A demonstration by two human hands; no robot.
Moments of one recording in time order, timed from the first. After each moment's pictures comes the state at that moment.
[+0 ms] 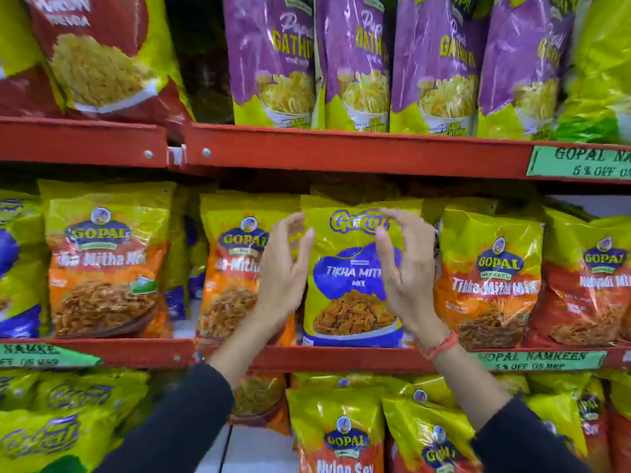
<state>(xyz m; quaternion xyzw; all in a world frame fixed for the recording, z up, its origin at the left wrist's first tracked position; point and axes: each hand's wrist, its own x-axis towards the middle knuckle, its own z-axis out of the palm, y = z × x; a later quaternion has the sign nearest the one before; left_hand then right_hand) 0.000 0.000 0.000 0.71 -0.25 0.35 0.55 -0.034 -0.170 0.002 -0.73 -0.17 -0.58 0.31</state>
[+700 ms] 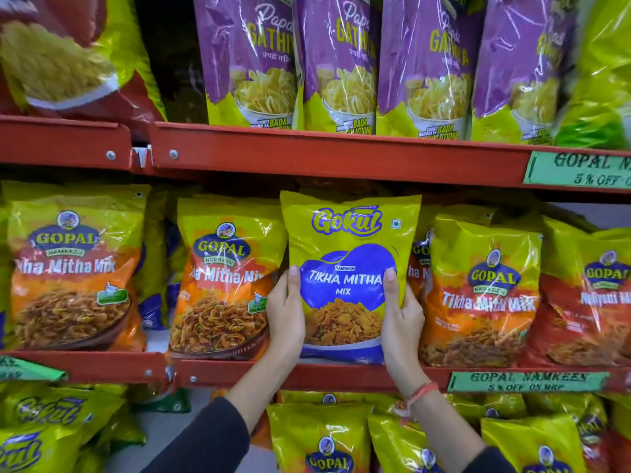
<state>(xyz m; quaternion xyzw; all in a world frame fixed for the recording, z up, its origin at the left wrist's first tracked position) 0.020 -0.051 -0.050 0.63 -0.09 0.21 0.74 -0.014 -0.191 -0.056 -0.66 0.02 -0.41 0.64</state>
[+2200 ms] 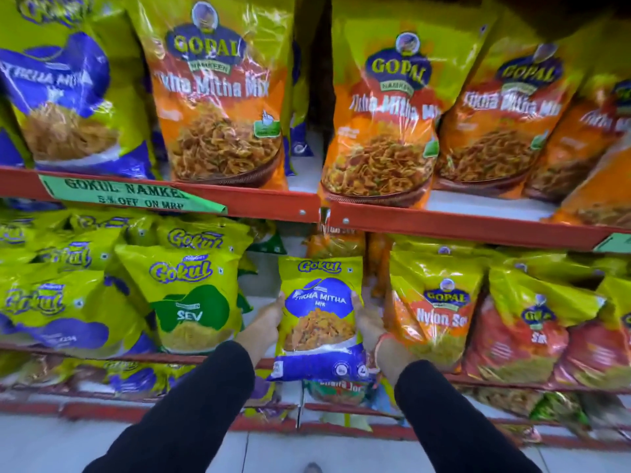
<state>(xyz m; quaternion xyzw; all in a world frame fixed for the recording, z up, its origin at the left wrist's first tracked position) -0.016 0.203 -0.303 0.55 0.32 -0.21 0.74 -0.045 0.019 -0.318 -0.76 0.34 0.12 0.55</state>
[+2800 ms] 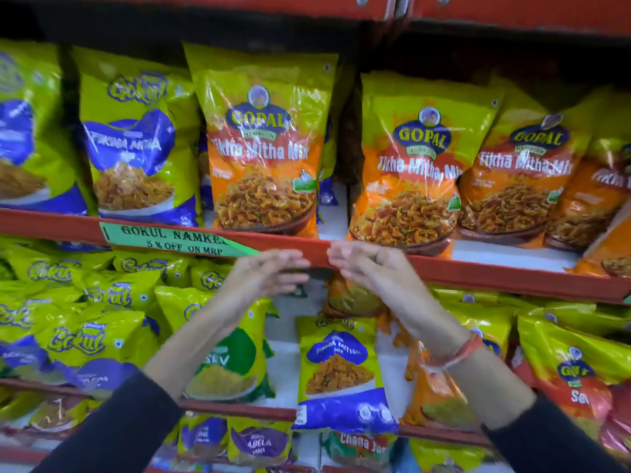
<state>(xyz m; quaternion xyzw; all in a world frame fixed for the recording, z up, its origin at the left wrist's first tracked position) -0.032 0.288 -0.122 0.68 -0.08 -0.06 0.72 -0.049 0.079 -0.092 -0.75 -0.09 0.02 0.66</state>
